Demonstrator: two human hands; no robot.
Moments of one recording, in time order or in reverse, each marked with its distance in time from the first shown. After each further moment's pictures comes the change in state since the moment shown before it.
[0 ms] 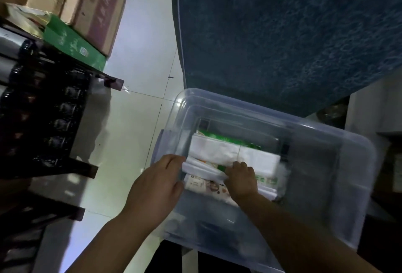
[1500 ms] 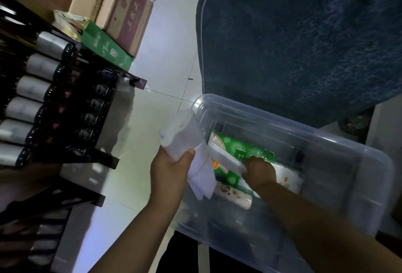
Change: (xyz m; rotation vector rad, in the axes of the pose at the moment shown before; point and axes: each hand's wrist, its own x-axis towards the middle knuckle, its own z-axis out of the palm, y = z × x) left_hand 0.015 0.032 -0.018 -0.873 0.482 -0.594; right_hand 0.022 0.024 -0.038 0.041 -0.069 -0.009
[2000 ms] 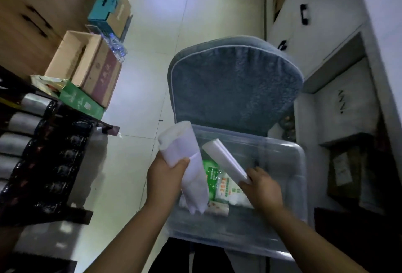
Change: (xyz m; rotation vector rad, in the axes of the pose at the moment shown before) left_hand -0.056 0.070 -0.033 0.032 -0.191 0.221; right_hand -0.171 0.002 -0.098 0.339 0.492 0.170
